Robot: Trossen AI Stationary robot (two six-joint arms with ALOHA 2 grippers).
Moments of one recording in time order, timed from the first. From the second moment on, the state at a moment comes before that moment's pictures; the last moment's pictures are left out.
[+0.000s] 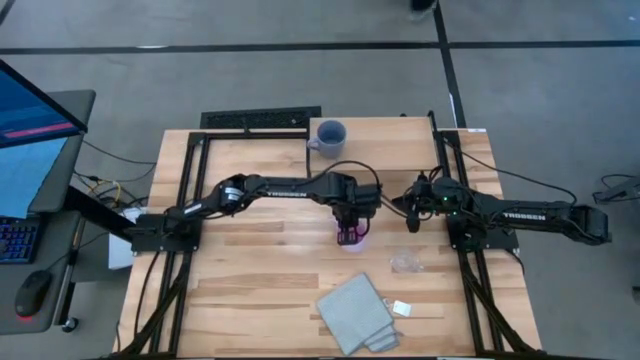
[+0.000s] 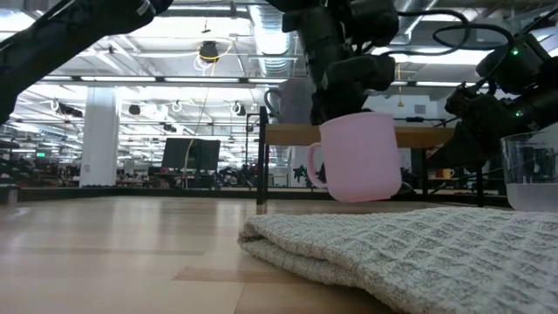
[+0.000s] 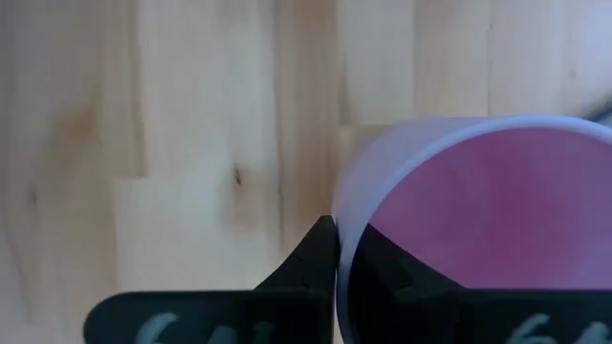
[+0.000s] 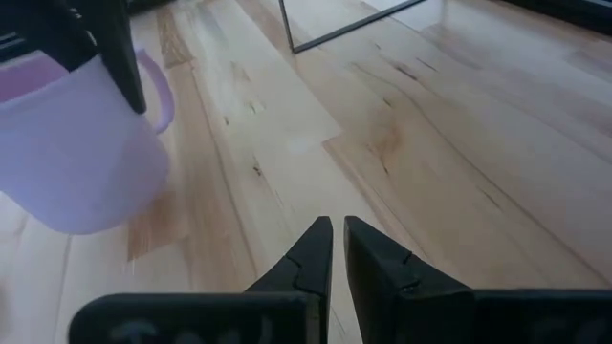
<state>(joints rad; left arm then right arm) 0.04 2.42 2.32 -1.13 0.04 0.04 -0.36 0.60 0.00 0.10 -0.10 0.15</state>
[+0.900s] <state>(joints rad) 0.04 2.43 2.31 -1.14 0.10 0.05 -0.36 0.60 0.00 0.10 -0.10 0.15</state>
